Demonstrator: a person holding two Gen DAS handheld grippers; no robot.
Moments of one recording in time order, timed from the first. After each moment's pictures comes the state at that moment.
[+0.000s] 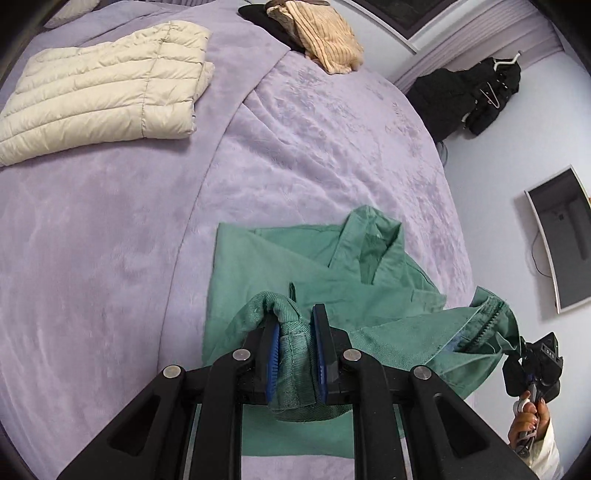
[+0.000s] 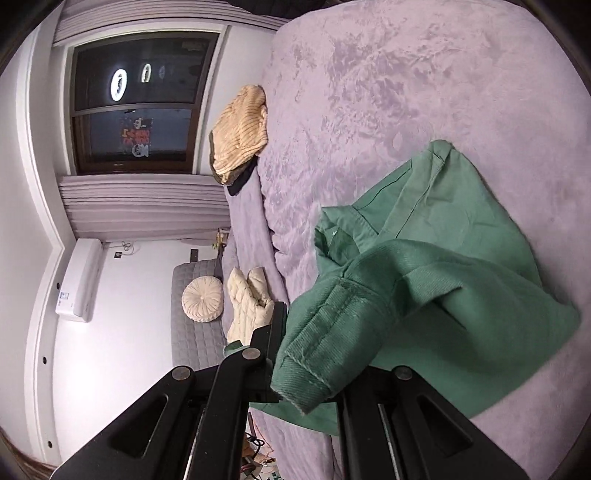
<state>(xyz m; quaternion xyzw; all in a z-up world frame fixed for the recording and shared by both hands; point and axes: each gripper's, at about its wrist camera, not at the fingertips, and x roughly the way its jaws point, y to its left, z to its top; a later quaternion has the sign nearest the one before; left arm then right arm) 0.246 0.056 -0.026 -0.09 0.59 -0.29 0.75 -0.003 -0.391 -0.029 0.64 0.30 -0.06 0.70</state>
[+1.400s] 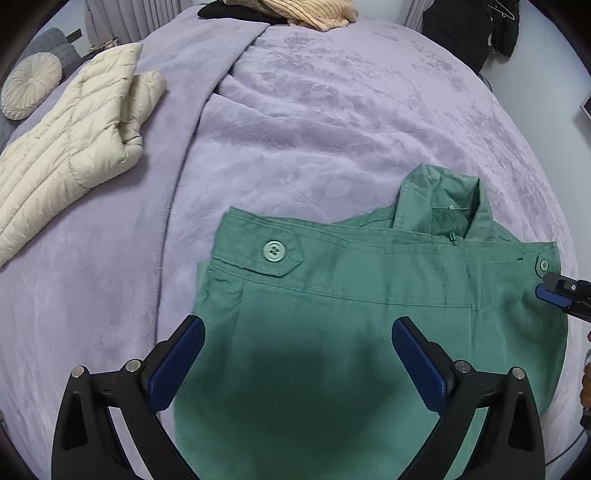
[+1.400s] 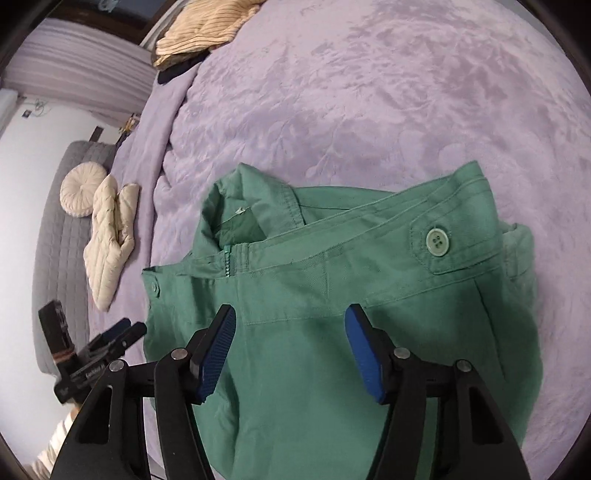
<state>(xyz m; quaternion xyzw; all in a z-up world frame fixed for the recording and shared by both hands) 0.262 -0.066 -0.099 0.12 0.57 -0.23 0.78 0.145 -0.396 -0.110 0.41 0.53 -0.08 0.74</state>
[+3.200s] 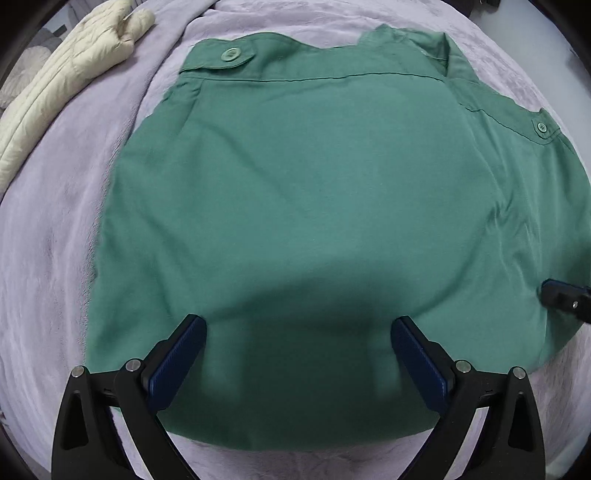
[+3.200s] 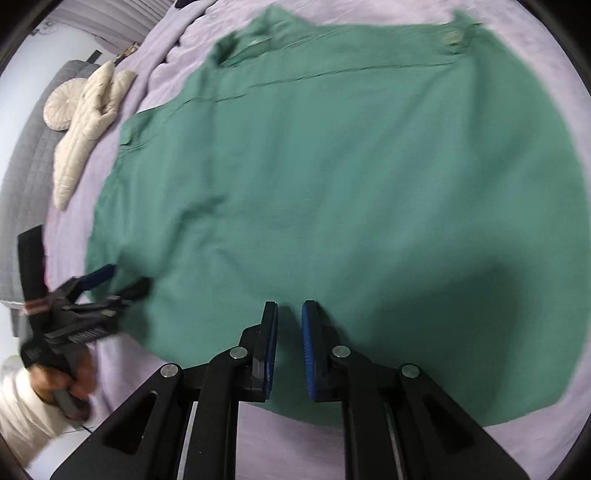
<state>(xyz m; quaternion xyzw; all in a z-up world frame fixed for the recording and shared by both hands) 0.148 -0.032 -0.168 0.17 0.60 -0.22 0.75 0.041 -0.282 -0.144 0.27 0.61 -0.07 0.74</state>
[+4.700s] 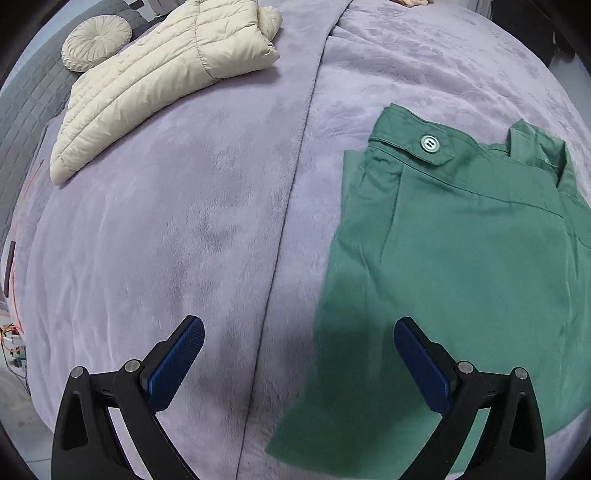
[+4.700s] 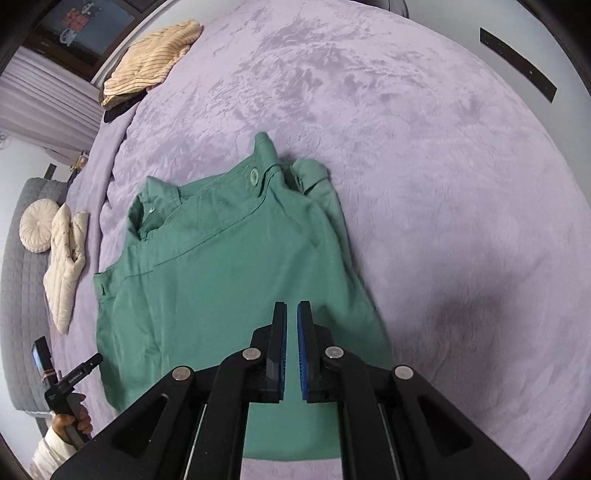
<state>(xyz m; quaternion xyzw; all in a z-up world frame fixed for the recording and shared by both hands) 0.238 0.021 -0.127 0.14 0.60 -0.10 0.78 0.003 -0.413 -0.089 0.38 0.51 -0.20 0.74</state>
